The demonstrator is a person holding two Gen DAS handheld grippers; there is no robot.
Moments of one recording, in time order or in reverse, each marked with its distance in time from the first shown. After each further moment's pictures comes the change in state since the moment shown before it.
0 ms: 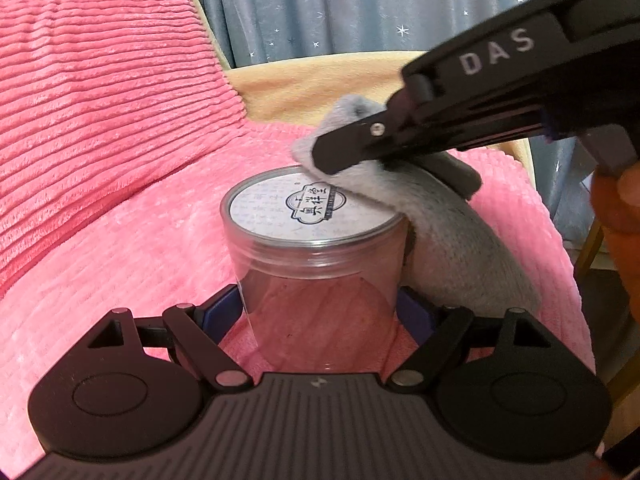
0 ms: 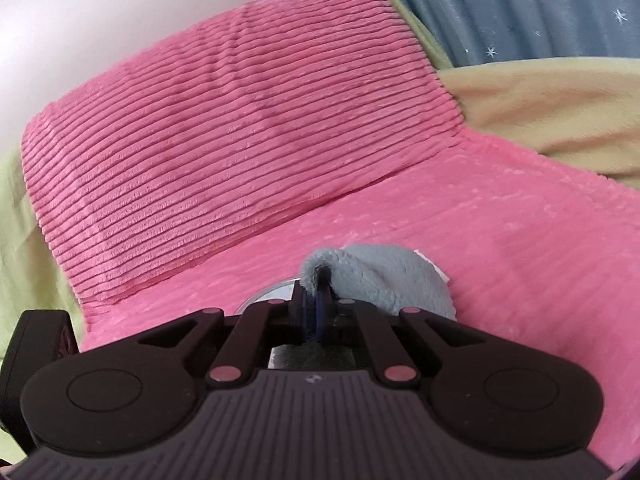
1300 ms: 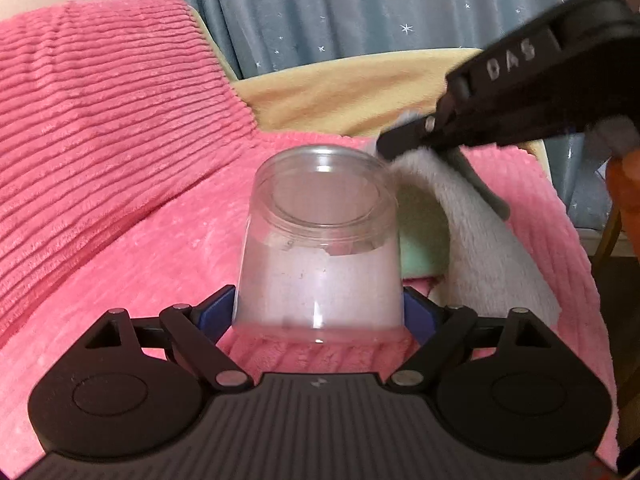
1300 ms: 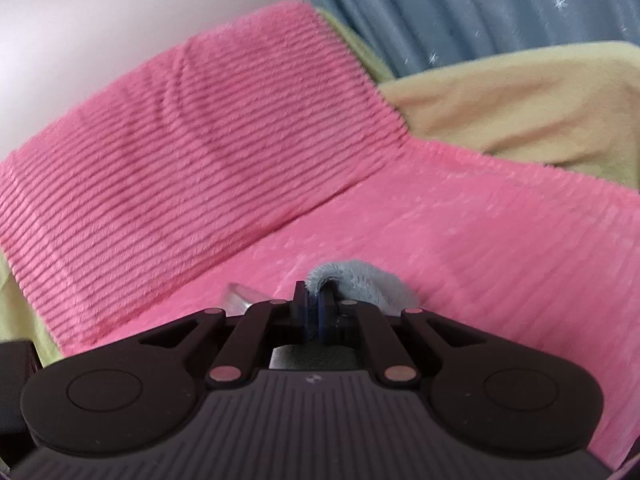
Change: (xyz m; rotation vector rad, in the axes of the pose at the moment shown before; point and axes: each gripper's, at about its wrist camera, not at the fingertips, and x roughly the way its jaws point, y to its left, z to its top) left arm 0.012 0.023 0.010 0.045 -0.010 0.063; right arm -0.018 -0.034 0.007 0.110 -0.090 -0.101
